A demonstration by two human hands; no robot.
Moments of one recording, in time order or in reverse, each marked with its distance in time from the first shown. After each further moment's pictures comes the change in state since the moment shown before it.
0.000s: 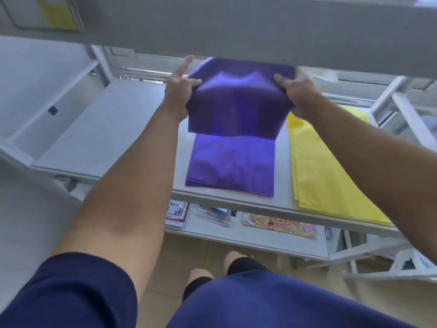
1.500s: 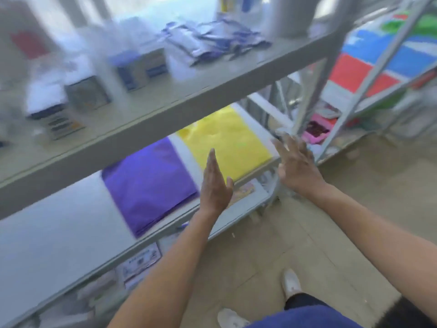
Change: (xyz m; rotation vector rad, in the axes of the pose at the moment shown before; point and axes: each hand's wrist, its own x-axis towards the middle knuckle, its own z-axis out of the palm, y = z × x) left_hand -0.276 -0.072 0.167 0.806 -0.786 0.526; right_hand -0.387 -0.013 -0.134 -1.355 0.505 0.255
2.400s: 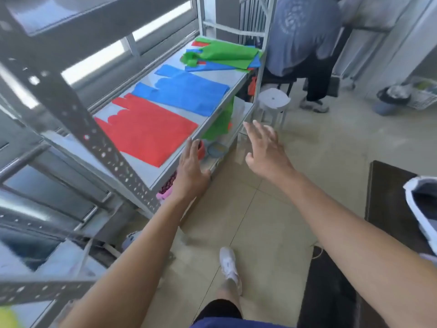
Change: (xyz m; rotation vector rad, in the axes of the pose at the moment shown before) left_hand 0.290 0.482 0.511 -0.012 -0.412 0.312; right_hand 0.062 0.659 -0.159 0.054 0.090 0.509
